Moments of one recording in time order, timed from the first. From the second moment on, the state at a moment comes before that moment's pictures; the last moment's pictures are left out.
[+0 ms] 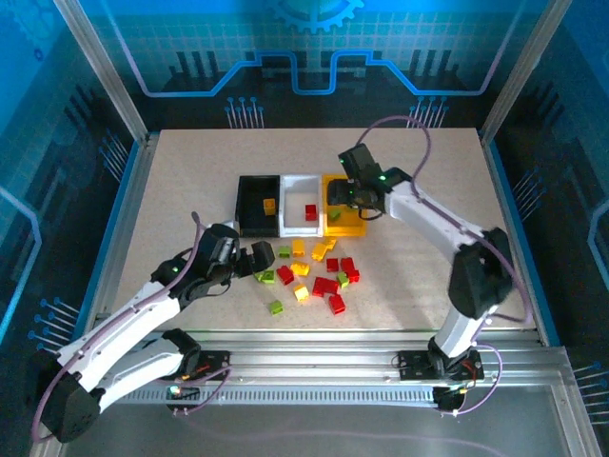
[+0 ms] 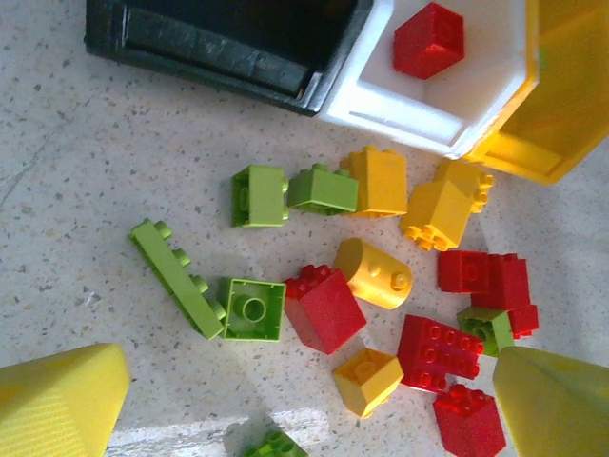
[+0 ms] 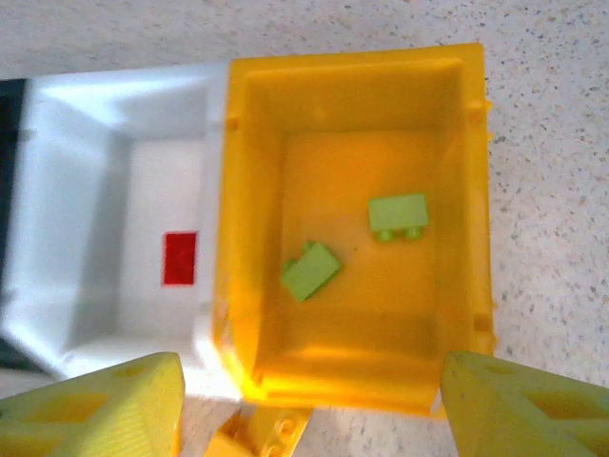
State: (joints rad) left arm -0.55 0.91 0.67 -0.59 -0.03 -0.84; right arm 0.53 1.68 1.42 -0.69 0.13 0.53
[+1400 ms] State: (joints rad) left arm -0.55 0.98 0.66 -0.57 -0.01 -0.82; right arm 0.97 1.43 0.82 -0.61 0.05 0.60
